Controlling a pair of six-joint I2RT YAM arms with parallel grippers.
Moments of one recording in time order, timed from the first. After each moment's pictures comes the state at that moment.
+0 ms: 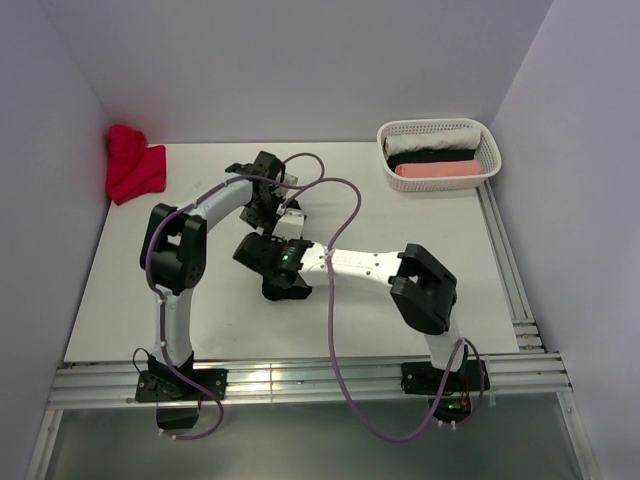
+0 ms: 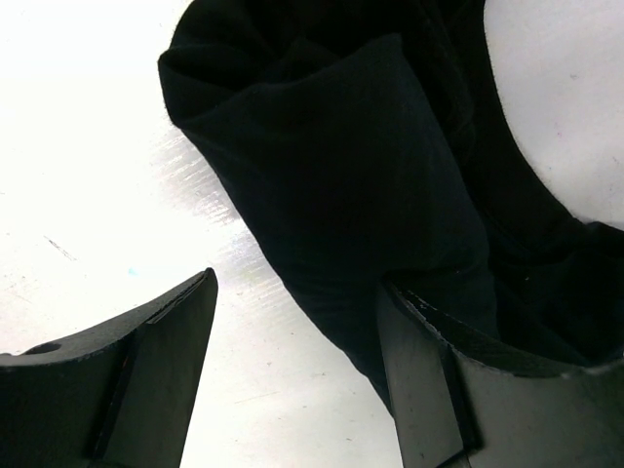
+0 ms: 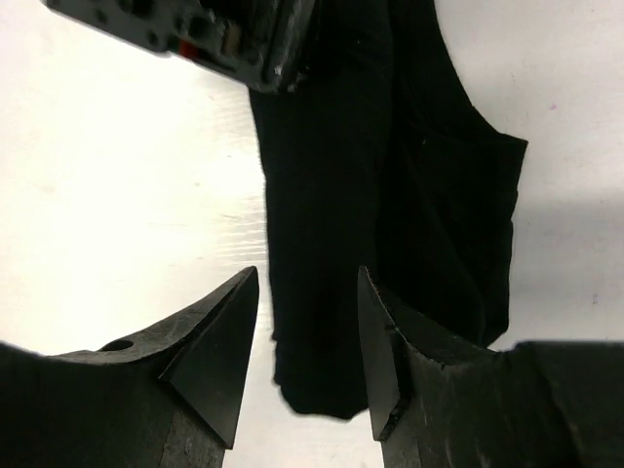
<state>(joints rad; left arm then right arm) -0.44 2.09 1.66 -0.82 0.02 0.07 1.13 1.95 1.53 -0.62 0.68 1.16</state>
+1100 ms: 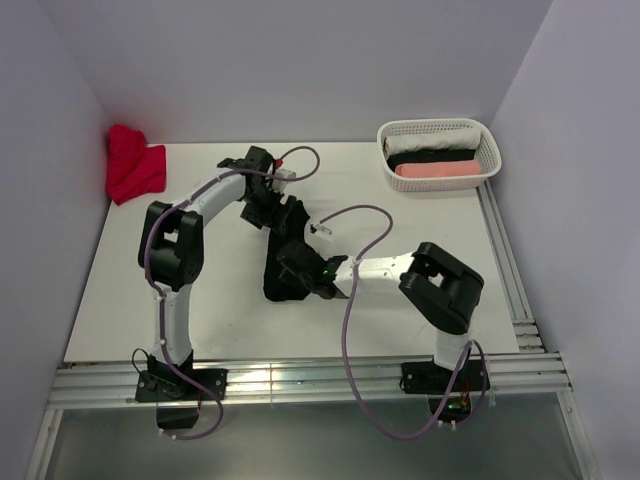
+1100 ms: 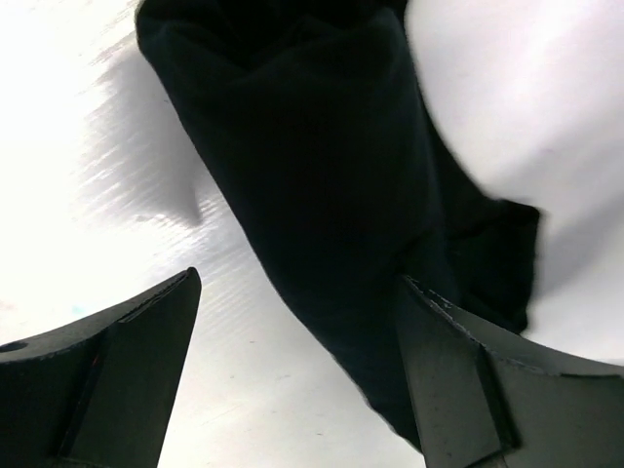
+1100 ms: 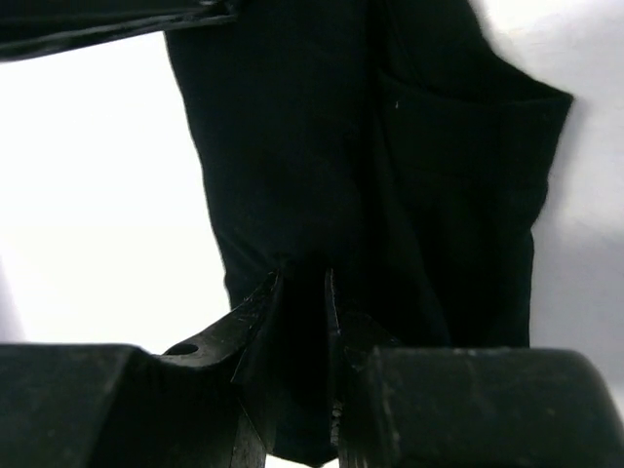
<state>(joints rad) -0.39 2.11 1.71 -0.85 0.22 0.09 1.02 1.84 1.05 -0.06 0.40 1.24</state>
